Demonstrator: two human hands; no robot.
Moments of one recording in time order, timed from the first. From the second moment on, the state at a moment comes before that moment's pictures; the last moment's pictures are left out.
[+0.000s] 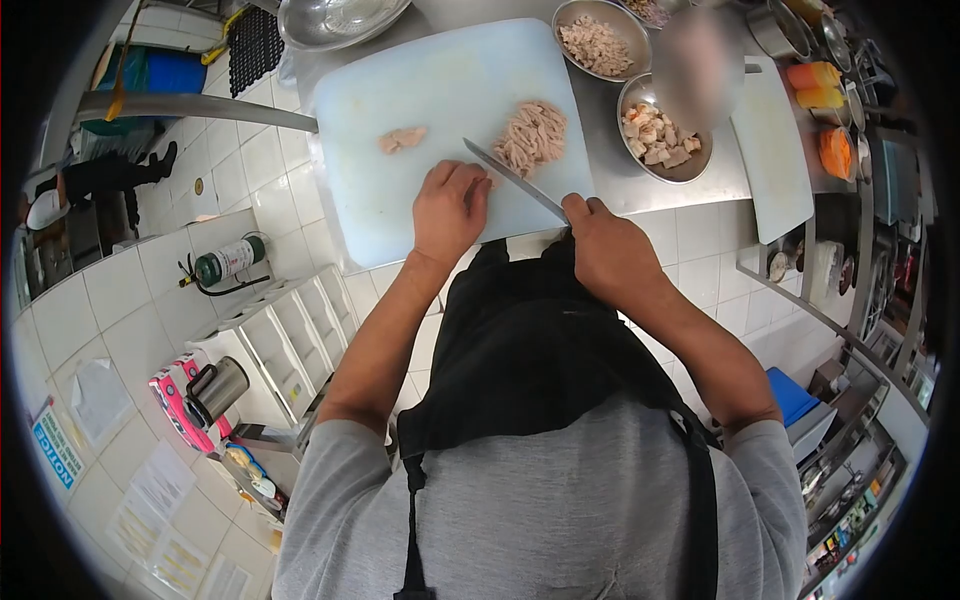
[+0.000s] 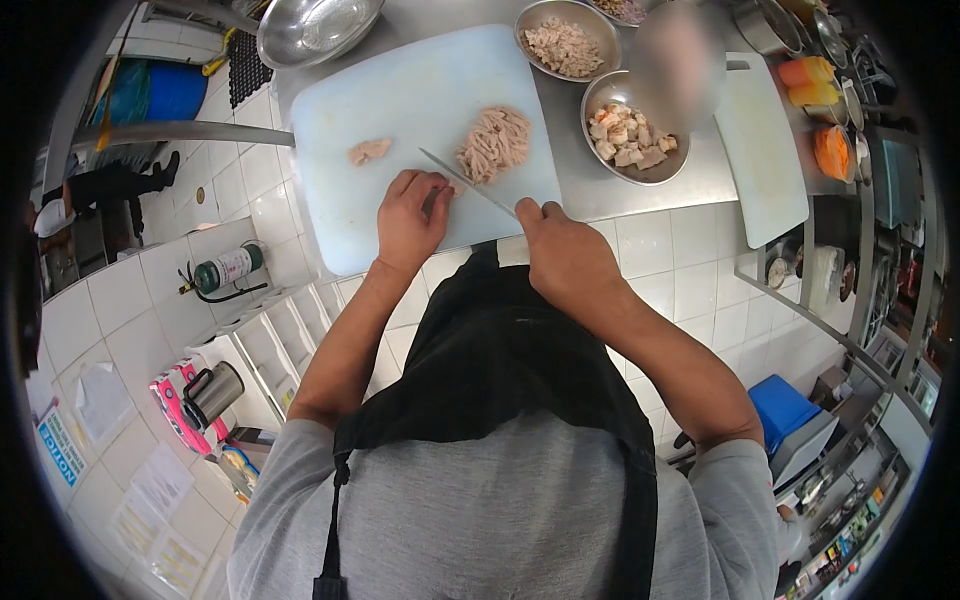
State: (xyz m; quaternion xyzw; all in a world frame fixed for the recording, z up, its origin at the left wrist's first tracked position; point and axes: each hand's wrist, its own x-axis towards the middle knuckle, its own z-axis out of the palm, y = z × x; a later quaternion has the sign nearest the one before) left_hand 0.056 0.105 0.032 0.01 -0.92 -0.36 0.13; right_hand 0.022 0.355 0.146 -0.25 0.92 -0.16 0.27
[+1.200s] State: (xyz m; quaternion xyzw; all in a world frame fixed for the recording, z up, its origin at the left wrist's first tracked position) left_hand 0.070 0.091 0.024 0.02 -0.91 -0.40 0.10; right_hand 0.011 0.317 0.124 -0.26 0.90 -0.17 0.30
